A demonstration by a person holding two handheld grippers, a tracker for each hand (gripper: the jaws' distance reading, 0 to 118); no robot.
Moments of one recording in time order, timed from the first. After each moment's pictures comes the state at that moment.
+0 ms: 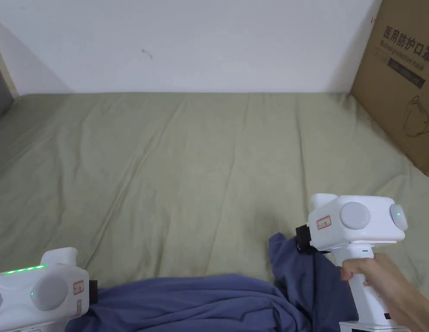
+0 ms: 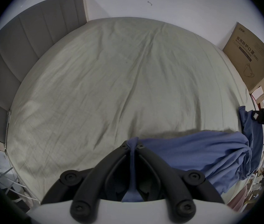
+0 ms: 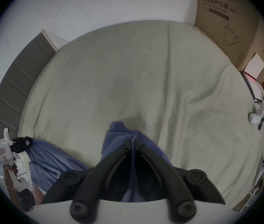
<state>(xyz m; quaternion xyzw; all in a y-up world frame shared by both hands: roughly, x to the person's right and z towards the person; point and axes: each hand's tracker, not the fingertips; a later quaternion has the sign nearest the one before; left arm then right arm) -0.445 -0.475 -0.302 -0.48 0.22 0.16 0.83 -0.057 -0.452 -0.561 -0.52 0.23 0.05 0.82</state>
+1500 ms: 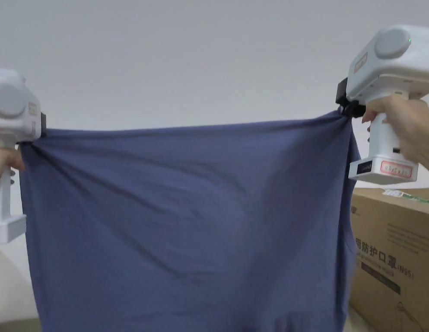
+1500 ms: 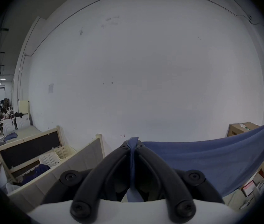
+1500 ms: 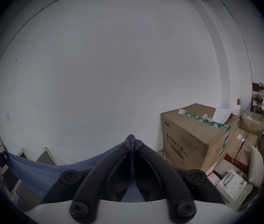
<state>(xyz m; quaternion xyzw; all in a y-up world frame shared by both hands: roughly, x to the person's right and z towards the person) -0.511 0.068 -0.437 -0.02 0.32 -0.01 0.95 -0.025 0.129 -0.642 -0.09 0.11 -0.09 0.99</state>
